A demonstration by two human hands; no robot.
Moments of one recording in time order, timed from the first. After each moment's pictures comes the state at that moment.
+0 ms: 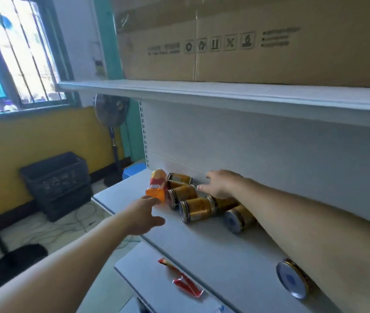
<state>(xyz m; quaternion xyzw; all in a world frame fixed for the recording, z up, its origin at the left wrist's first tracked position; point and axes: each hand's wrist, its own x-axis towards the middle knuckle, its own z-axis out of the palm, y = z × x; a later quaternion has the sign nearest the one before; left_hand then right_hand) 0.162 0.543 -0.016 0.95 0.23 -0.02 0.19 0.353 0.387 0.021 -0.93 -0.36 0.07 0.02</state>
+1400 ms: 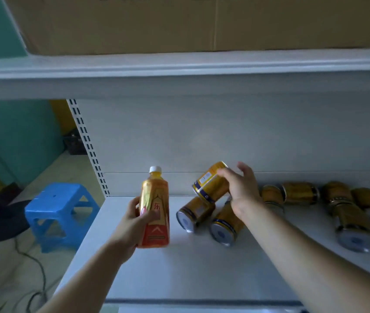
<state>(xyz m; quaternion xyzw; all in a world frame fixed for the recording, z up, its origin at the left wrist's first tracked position) 0.295 0.741 -0.073 0.65 0.09 -0.08 0.75 0.350 0.501 -0.037 -0.60 0.12 -0.12 0.78</state>
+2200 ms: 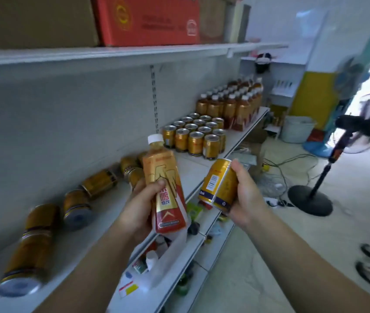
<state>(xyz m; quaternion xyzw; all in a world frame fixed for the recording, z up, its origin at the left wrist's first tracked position) 0.189 0.395 -0.022 0.48 -0.21 -0.49 0.70 0.027 0.261 -0.018 -0.35 0.34 -0.35 0.80</state>
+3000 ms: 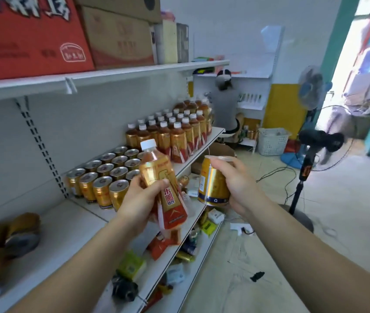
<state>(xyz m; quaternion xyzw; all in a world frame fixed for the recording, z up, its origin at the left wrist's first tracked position) 0.064 0.057 -0.005 0.60 -0.28 -0.38 0.65 -0.119 -0.057 0.017 -0.54 0.34 -0.42 0.65</state>
